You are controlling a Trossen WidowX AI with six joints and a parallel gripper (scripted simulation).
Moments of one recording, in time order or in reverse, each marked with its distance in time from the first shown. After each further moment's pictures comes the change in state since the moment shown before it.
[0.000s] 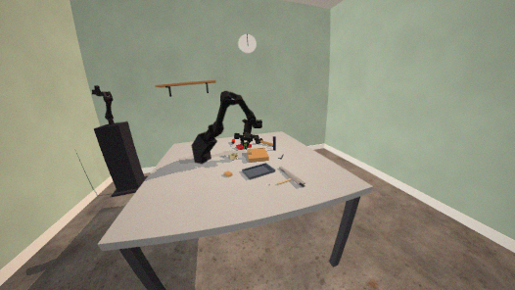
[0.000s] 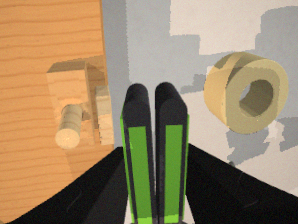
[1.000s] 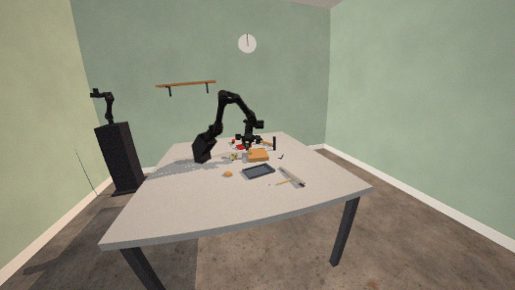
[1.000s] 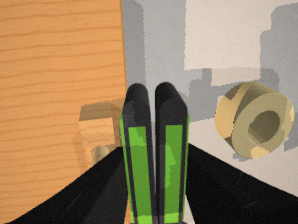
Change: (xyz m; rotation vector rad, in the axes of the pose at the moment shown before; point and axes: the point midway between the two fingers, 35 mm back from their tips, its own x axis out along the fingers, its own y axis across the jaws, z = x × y) arm -0.006 0.009 0.027 0.013 0.000 0.025
